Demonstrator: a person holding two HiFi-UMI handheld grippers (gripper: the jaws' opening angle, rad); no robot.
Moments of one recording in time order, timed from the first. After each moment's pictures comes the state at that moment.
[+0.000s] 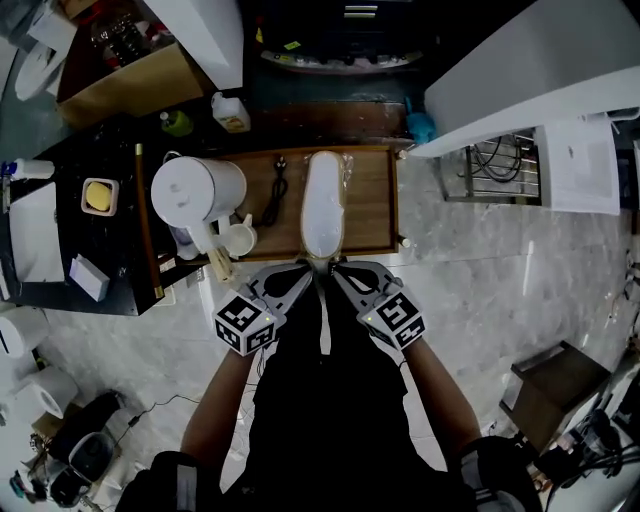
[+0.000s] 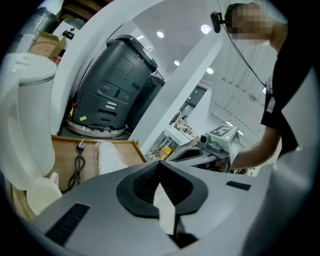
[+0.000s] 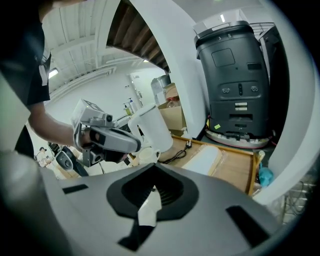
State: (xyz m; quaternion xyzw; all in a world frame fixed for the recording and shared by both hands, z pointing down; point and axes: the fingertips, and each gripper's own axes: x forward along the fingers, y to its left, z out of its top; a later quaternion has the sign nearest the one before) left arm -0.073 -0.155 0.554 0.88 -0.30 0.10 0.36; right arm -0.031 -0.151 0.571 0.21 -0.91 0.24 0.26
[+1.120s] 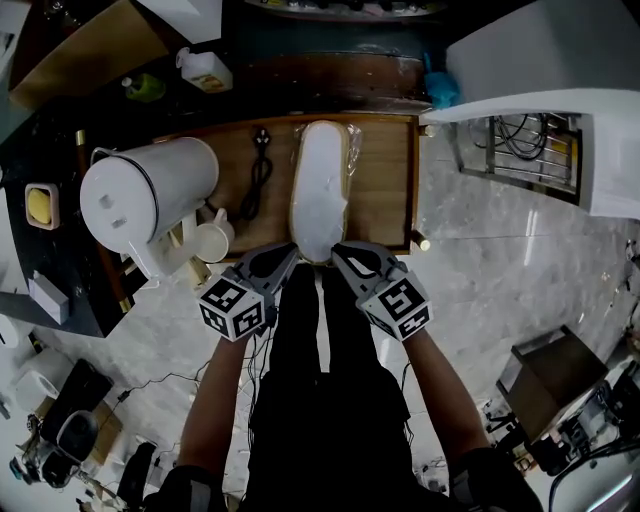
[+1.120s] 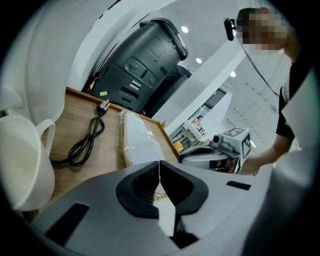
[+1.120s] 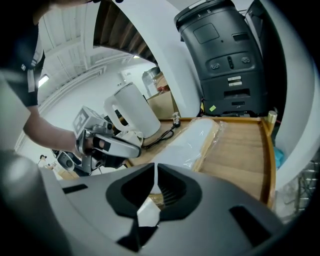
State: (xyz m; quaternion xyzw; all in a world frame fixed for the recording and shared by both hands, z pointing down) left arm -0.086 -0.189 0.700 0.82 -0.34 0.11 0.45; right arm -0.024 -0.186 0.694 0.21 -0.89 0.30 0.27
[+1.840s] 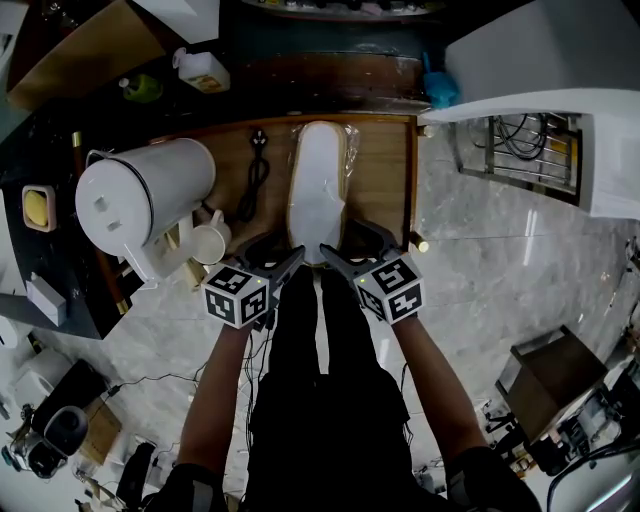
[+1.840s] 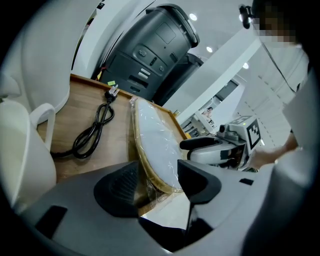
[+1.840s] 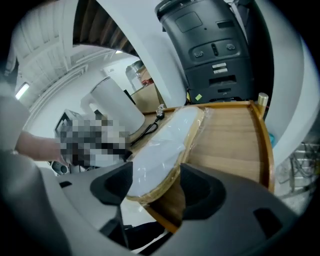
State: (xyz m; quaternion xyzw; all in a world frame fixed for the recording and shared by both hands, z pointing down) left arm -0.089 -0.192 0.738 0.78 -0.36 0.18 0.48; right arm -0.016 -0.210 0.727 0.26 -0.85 0.35 0.30
